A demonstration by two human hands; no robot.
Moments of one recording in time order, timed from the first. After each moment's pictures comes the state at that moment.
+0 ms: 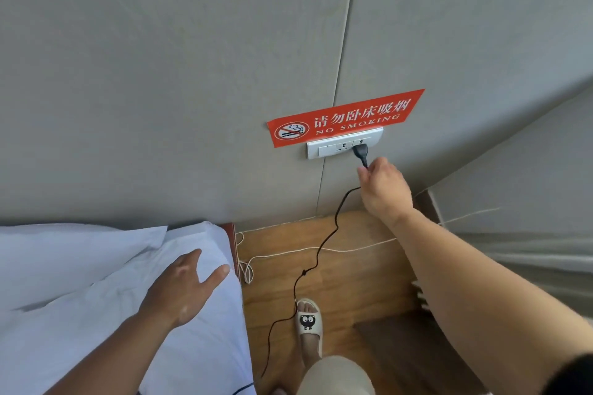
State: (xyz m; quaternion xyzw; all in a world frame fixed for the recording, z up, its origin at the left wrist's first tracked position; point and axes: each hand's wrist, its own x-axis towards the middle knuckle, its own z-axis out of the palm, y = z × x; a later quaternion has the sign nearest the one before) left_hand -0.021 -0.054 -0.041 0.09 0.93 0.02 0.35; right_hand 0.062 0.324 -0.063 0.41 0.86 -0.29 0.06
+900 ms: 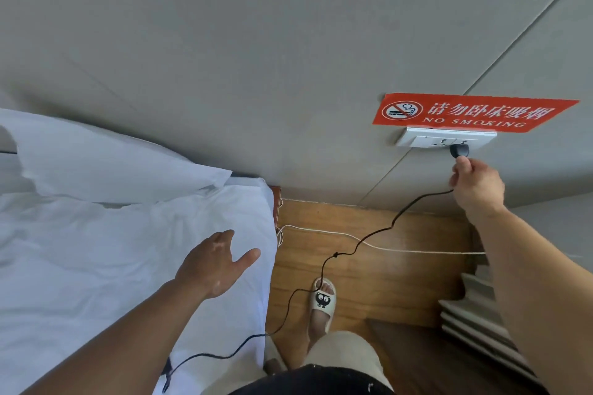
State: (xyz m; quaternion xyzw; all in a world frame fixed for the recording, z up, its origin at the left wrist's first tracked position) left_hand 0.013 -0.130 -0.036 0.03 0.92 0.02 0.39; right_hand 0.040 0.335 -0.087 0.46 0.82 -0.34 0.02
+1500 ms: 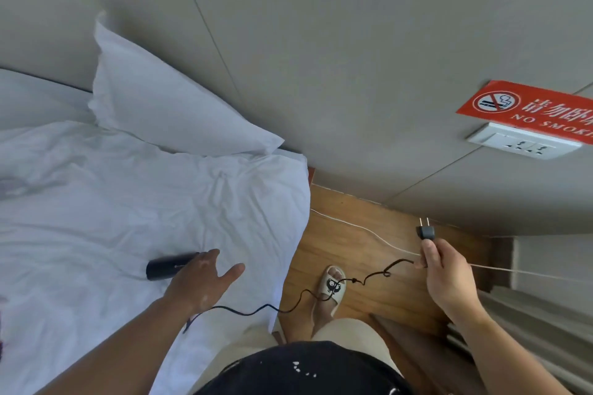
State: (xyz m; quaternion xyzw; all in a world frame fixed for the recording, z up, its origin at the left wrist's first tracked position) left_hand 0.111 -0.289 -0.076 -0.12 0.89 0.10 0.42; right_hand 0.160 0.134 -0.070 0.32 0.85 -0.40 0.14
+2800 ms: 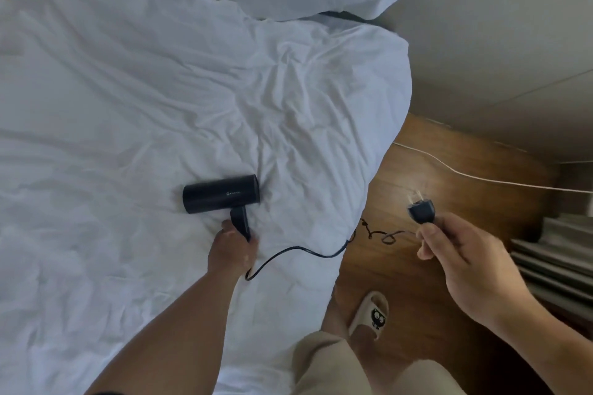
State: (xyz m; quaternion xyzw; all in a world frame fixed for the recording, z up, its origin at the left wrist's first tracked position) left_hand 0.194 -0.482 -0.367 -0.26 0.86 0.19 0.40; right_hand 0.204 -0.158 -0.167 0.20 0.90 -0.32 0.23
